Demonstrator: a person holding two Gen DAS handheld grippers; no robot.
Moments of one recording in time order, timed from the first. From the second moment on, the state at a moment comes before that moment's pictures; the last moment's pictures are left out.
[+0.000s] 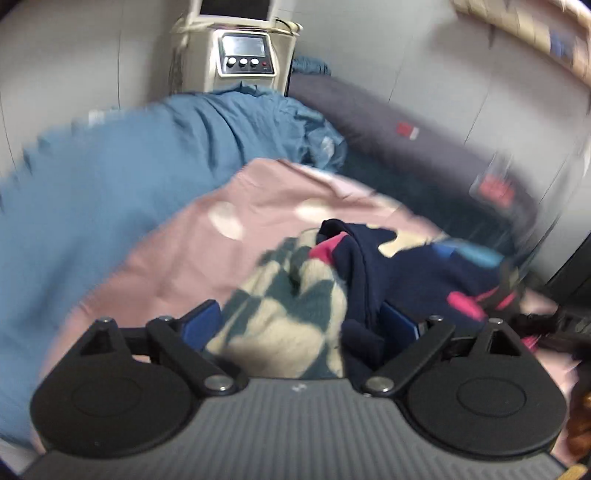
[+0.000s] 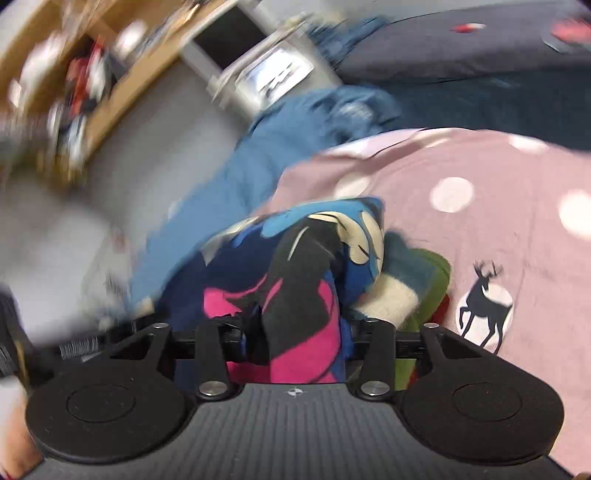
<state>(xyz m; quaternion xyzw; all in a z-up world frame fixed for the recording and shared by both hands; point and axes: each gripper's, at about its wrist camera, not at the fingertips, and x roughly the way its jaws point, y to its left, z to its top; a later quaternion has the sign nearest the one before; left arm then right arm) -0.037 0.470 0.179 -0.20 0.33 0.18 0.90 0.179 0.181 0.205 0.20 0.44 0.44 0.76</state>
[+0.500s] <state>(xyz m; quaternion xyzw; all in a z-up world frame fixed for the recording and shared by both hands) -0.040 0.364 0.291 0.02 0.40 0.26 0.88 0.128 0.187 0.336 -0.15 0.37 0.53 0.75</state>
